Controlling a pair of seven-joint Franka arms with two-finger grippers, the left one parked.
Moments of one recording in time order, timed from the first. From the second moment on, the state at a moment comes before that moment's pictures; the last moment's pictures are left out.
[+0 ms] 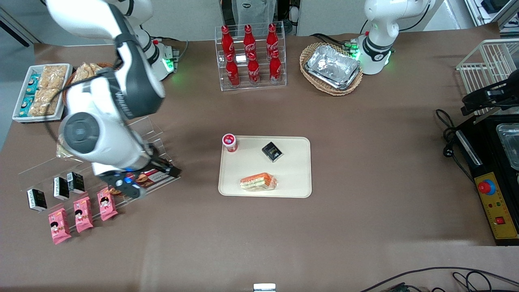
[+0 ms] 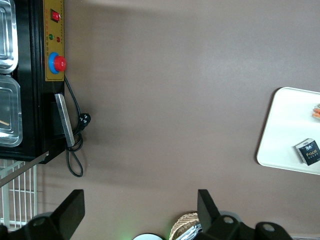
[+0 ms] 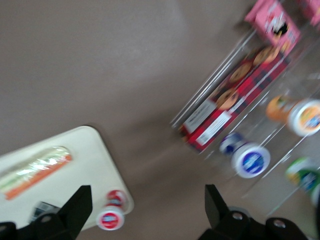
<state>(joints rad) 0.47 0.41 -0.22 -1.34 0.13 1.61 0.69</state>
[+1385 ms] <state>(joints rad) -0.02 0.02 -0.08 -1.76 0.06 1.79 -0.21</state>
